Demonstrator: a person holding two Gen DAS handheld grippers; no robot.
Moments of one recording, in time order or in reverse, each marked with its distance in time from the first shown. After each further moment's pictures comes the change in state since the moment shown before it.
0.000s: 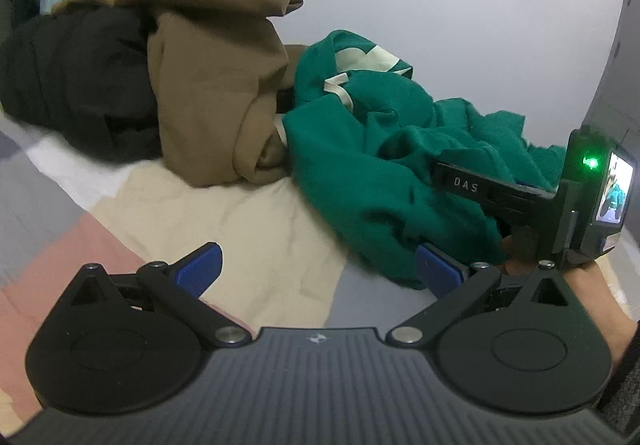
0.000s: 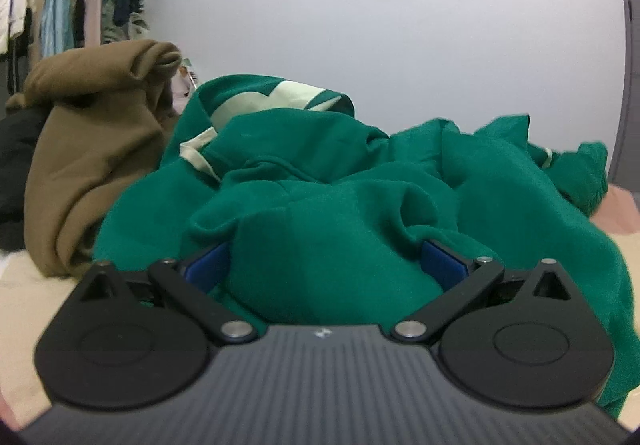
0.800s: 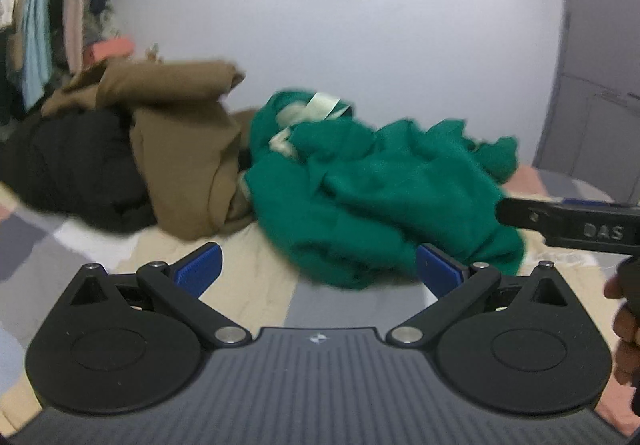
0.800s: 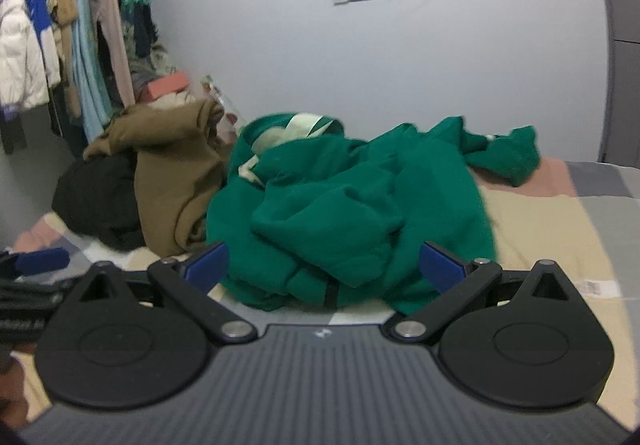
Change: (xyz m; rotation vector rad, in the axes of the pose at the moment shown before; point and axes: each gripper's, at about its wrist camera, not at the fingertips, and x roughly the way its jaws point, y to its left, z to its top) left arm -0.101 -0.071 0.004 0.196 -0.079 0.016; right arm -0.213 -0.040 0.021 0.093 0.053 0.094
